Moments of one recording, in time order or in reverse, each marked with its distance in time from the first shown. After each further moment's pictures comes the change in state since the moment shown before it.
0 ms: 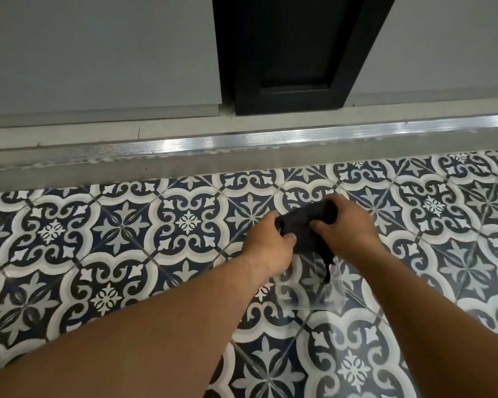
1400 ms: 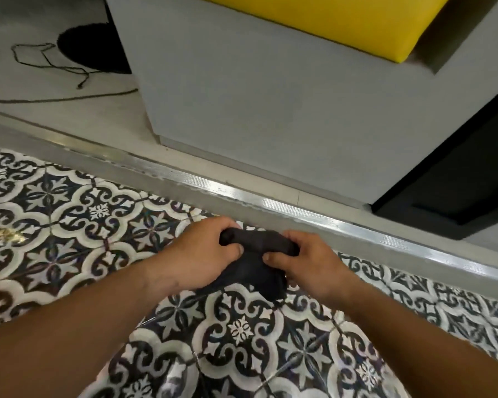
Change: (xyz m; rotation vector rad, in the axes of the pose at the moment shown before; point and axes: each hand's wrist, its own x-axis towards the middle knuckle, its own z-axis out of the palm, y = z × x) left_hand -0.118 -0.114 -0.388 0.036 0.278 0.213; right_hand -0.128 -0.357 0.088 0.260 -0.521 -0.431
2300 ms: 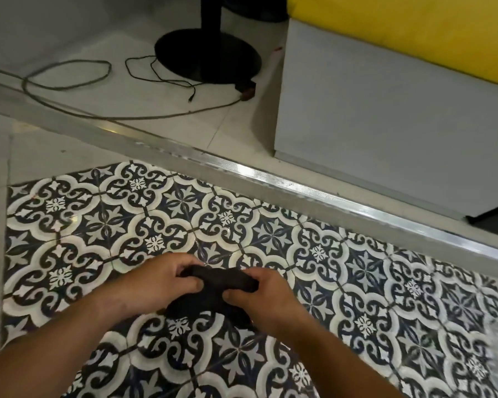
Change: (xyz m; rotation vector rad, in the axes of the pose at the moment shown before) left_hand -0.125 -0.209 -0.279 -0.128 -0.257 -0.286; right_hand 0.012 -0.174 0.314 0.095 -0.196 0.219
